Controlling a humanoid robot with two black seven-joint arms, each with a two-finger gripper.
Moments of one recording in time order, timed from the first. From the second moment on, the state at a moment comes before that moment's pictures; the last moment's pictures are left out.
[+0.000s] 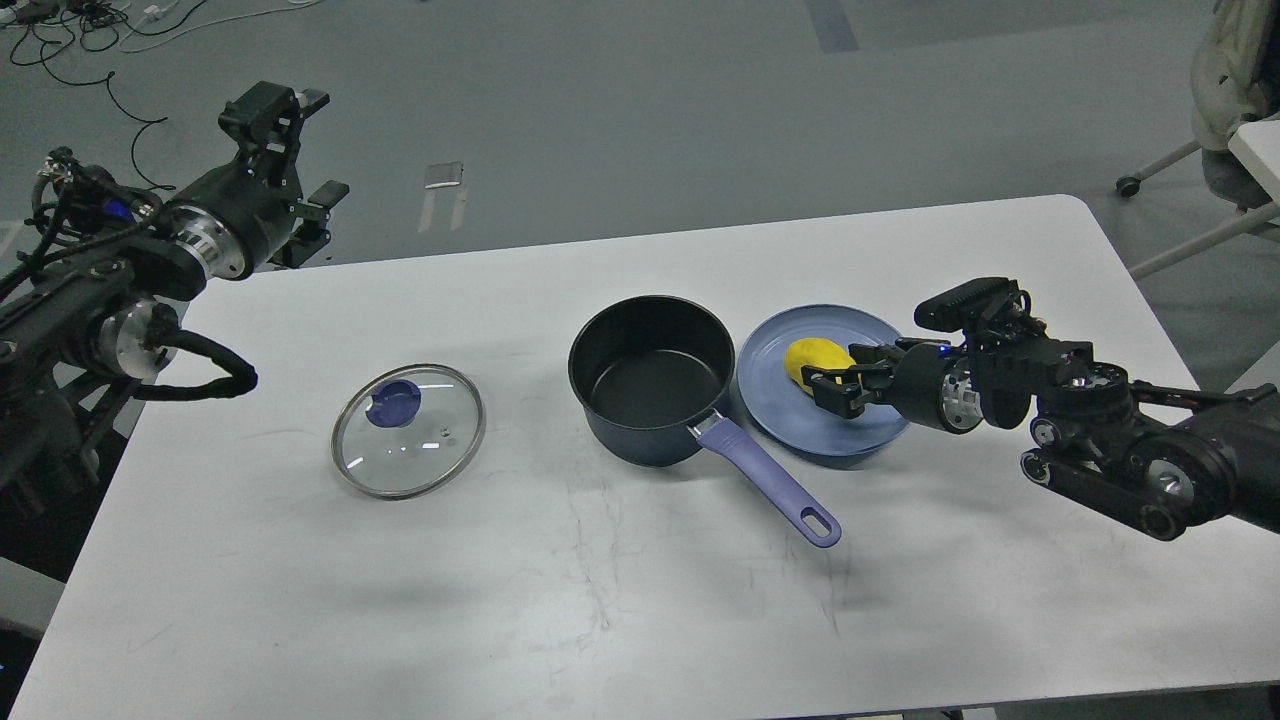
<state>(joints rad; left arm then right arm) -1.02 0.62 -0.36 -0.83 0.26 -0.19 -0.18 0.75 -0.41 0.28 0.98 -1.73 0.07 0.12</state>
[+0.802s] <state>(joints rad) -1.01 0.61 -0.36 -0.83 0.26 -0.19 -0.18 0.75 -0.38 0.30 1.00 -1.73 0.07 0.12</state>
